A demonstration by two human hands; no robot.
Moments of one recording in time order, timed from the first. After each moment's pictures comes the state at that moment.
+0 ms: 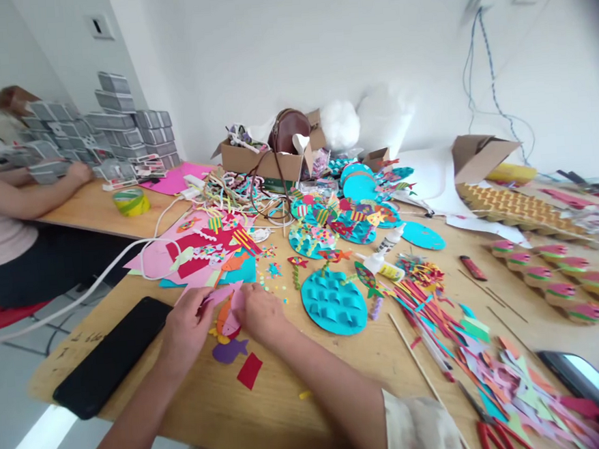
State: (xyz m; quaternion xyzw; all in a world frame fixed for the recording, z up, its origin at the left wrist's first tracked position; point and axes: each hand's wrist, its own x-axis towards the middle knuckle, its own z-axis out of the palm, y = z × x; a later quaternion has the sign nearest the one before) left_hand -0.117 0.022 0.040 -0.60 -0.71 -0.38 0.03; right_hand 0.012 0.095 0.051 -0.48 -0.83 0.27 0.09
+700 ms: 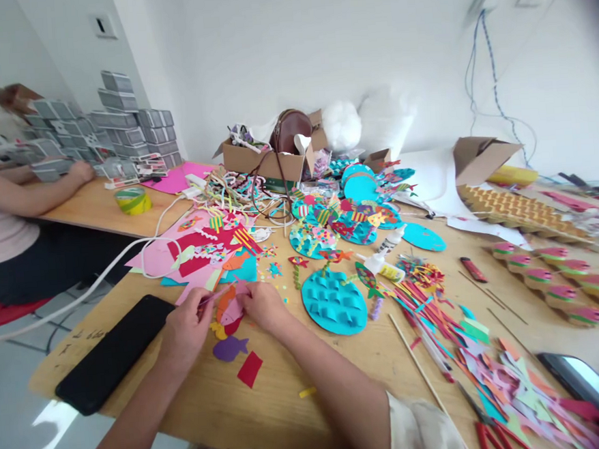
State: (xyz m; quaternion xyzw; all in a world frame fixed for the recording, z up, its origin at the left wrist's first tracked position) left_hand -0.115 0.017 0.039 -0.53 -0.77 -0.34 -0.03; right_hand 0.015 0.113 0.045 -0.45 -0.81 0.36 0.13
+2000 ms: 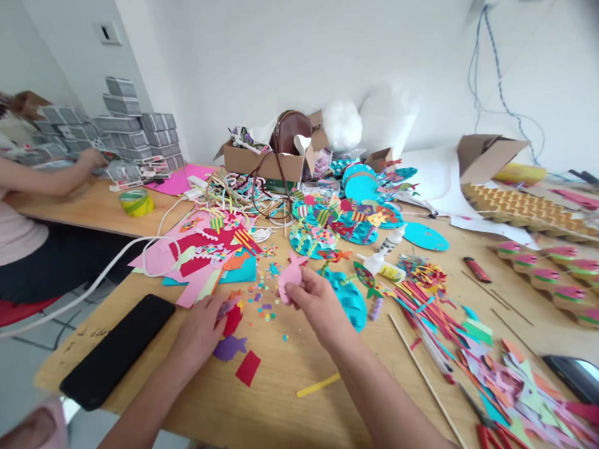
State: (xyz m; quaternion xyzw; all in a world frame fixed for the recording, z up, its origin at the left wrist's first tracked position) left_hand -0.110 0.025 0.027 -0.63 -0.74 -0.19 -0.11; right_hand 0.092 0.107 0.087 -0.38 -0.59 0.60 0.38
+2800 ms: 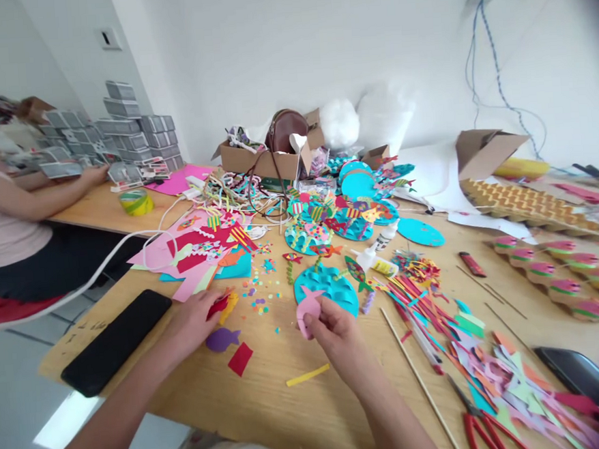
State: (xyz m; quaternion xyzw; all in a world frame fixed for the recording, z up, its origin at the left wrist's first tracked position) left_hand -0.118 0.026 0.032 -0.66 -0.73 -0.13 -0.14; right_hand 0.152 0.071 0.056 -0.40 -0.67 0.52 0.34
